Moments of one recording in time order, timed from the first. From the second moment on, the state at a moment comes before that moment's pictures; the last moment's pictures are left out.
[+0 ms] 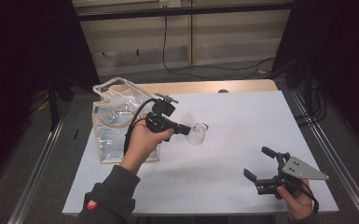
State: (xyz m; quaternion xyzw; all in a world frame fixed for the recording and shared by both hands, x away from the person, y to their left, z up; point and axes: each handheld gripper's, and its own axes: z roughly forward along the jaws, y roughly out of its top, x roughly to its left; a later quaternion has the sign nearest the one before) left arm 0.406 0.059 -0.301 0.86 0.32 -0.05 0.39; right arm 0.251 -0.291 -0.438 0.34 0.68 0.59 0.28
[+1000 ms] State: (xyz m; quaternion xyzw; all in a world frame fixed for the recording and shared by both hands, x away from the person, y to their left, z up) left arm 0.420 0.086 -0.283 0.85 0.35 -0.04 0.39; right arm 0.250 -0.292 -0.438 0.34 0.68 0.59 0.28
